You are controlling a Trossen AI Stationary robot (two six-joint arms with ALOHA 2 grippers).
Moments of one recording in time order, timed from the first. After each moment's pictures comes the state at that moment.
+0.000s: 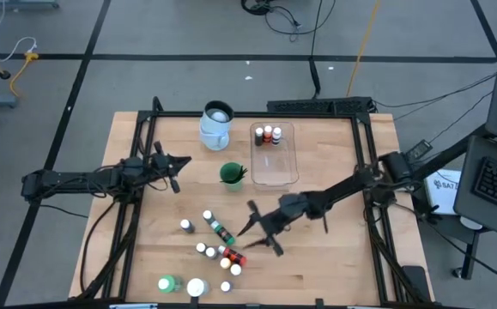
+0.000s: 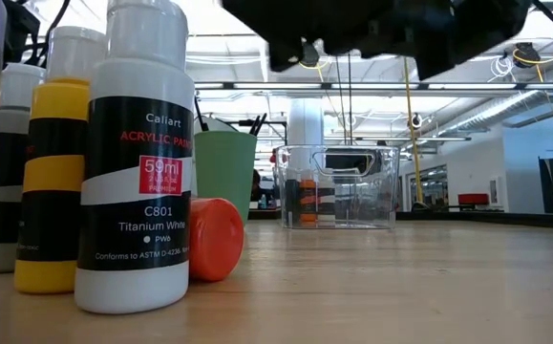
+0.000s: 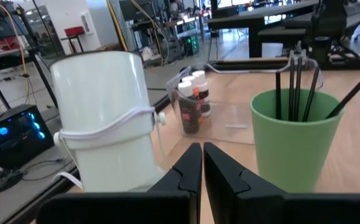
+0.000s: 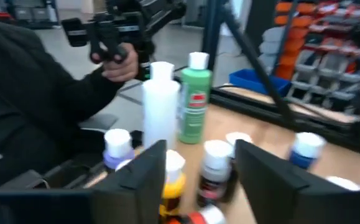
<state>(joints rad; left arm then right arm) 0.12 0.31 0.02 0.18 -0.34 0.12 0.26 1.84 0.91 0.85 -0.29 -0.11</state>
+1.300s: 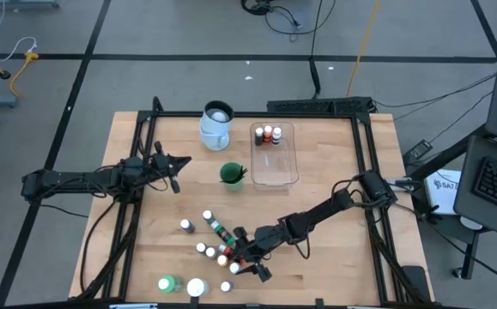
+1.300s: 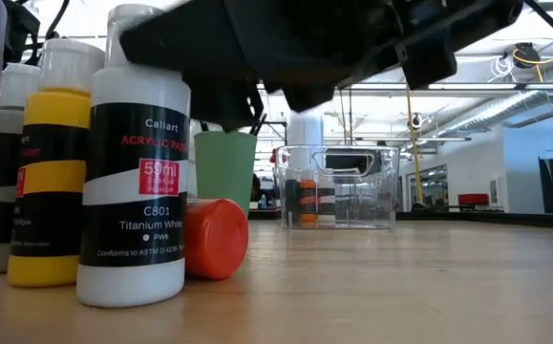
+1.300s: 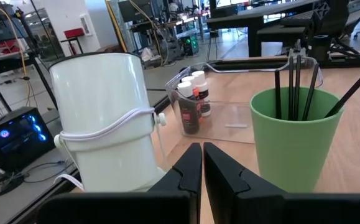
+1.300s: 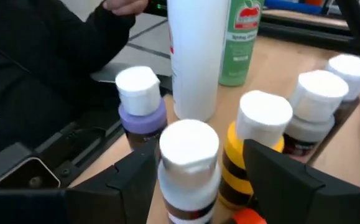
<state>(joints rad) 0.12 0.31 0.02 0.18 -0.34 0.14 0.39 2.11 1.20 0.56 -0.19 -0.02</state>
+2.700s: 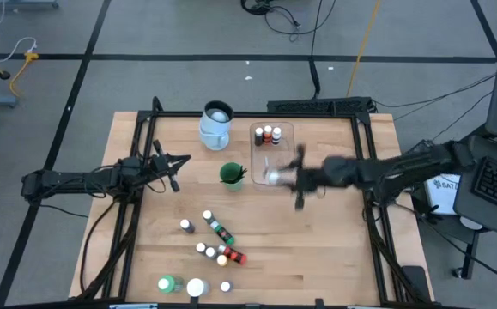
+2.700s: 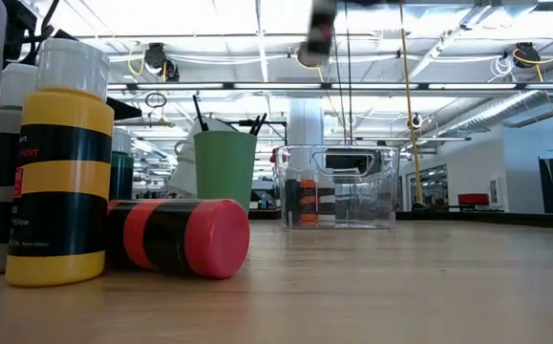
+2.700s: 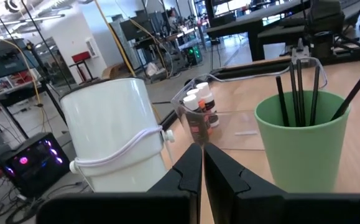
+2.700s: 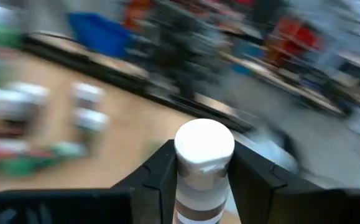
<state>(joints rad) 0.12 0.31 0.02 0.24 -0.34 0.28 0.12 1.17 0.84 0.14 0.24 -0.39</state>
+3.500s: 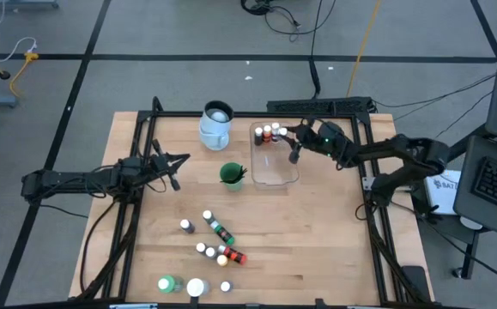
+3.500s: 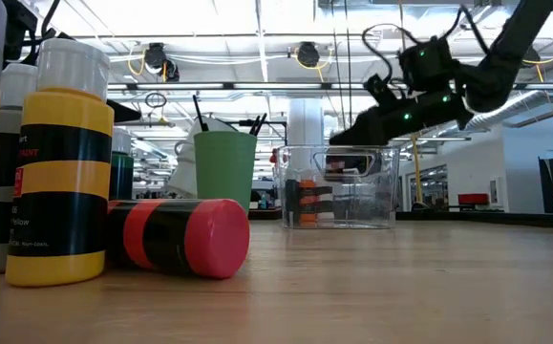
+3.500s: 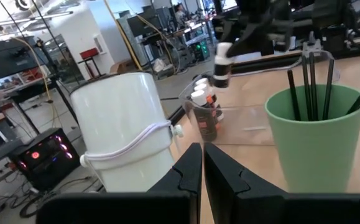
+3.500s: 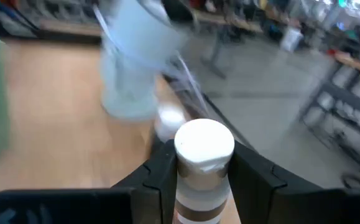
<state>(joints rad) 0.12 0.31 0.02 0.23 -0.38 0.28 -0.55 1.48 0.46 0.85 -0.06 -0.26</state>
